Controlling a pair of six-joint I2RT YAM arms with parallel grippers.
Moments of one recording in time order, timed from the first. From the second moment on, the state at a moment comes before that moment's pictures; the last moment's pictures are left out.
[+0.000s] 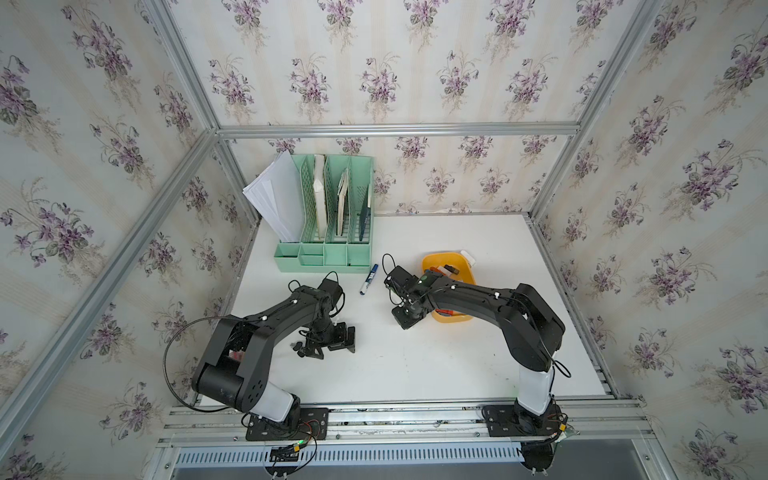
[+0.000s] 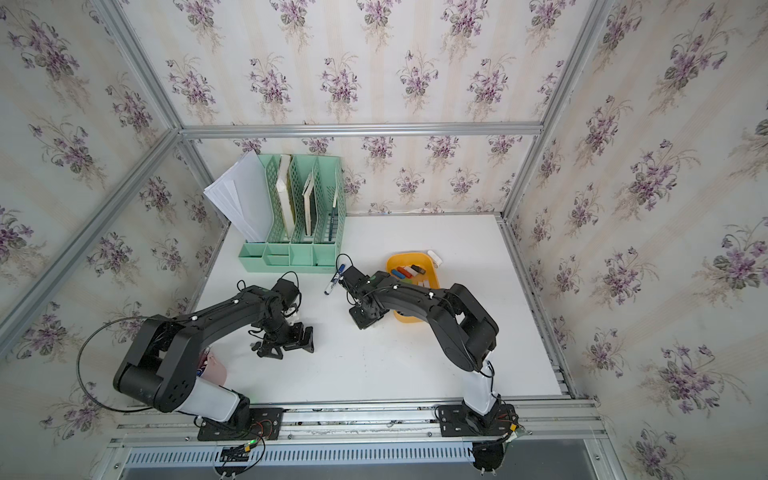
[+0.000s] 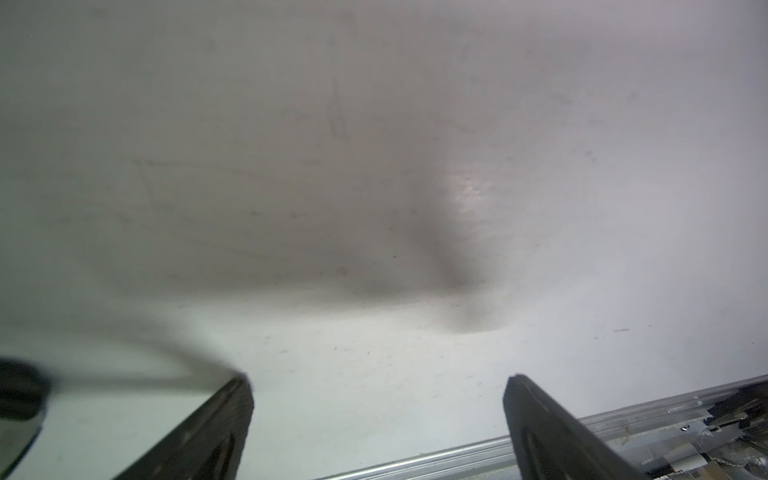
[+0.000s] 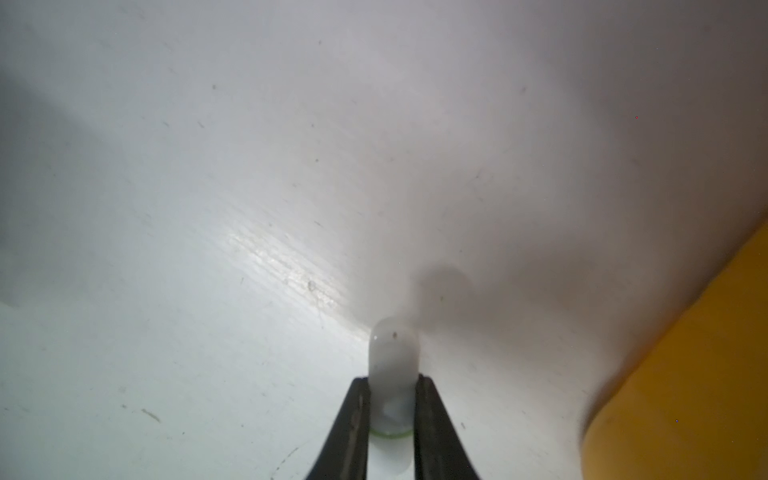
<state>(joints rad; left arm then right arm) -0.33 1.53 0.79 -0.93 0.26 -0.42 0.86 1.91 1.36 -0.78 0.02 0.23</state>
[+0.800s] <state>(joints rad) -0.33 1.54 0.81 -0.94 0.26 -0.42 0.50 1.74 1.39 -0.88 0.15 0.25</state>
